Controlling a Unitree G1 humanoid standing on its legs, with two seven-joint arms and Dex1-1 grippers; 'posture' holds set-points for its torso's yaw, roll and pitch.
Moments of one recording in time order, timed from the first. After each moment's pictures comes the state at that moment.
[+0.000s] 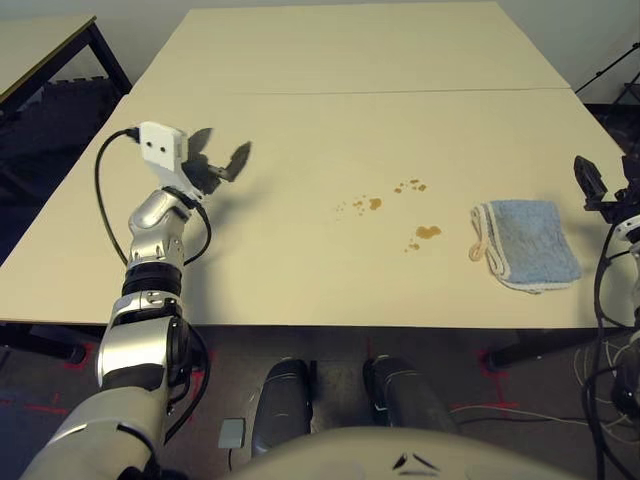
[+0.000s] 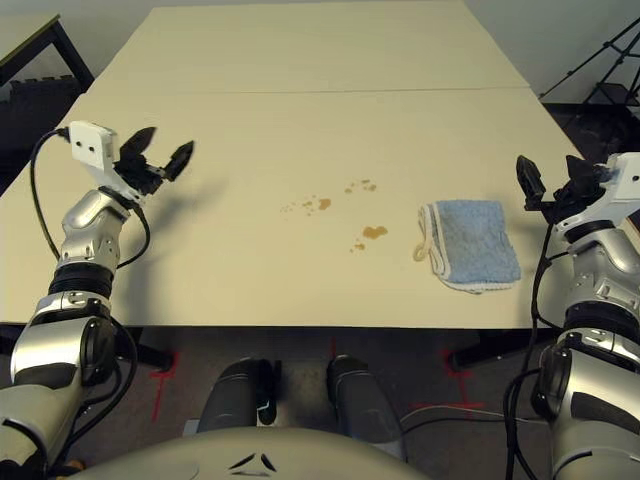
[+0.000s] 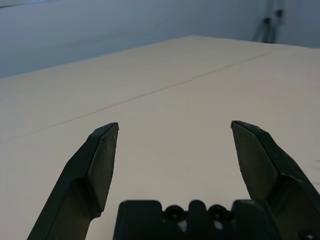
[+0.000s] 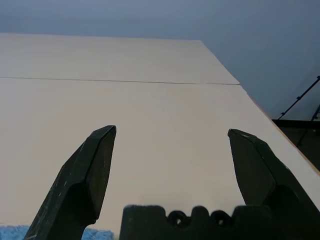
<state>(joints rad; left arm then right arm) -0.67 0.48 0.18 0.73 -0.32 -0.19 -0.97 -0.51 -0.69 -0.49 0.91 0.40 -0.23 0.69</state>
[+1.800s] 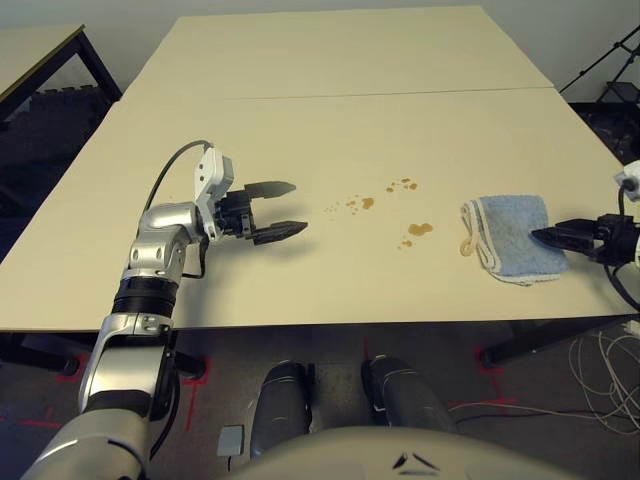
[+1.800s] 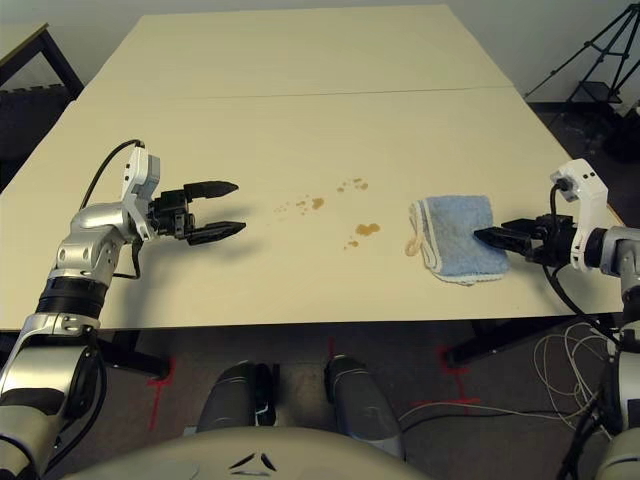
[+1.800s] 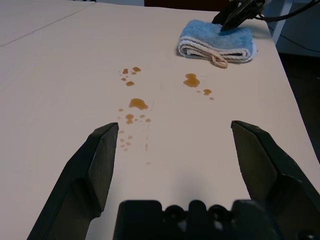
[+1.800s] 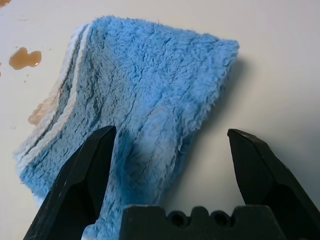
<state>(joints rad) -0.54 0.53 0.02 0.48 -0.37 0.05 -1.37 -0.54 -0.89 -0.12 0.87 0.25 0.48 1.20</state>
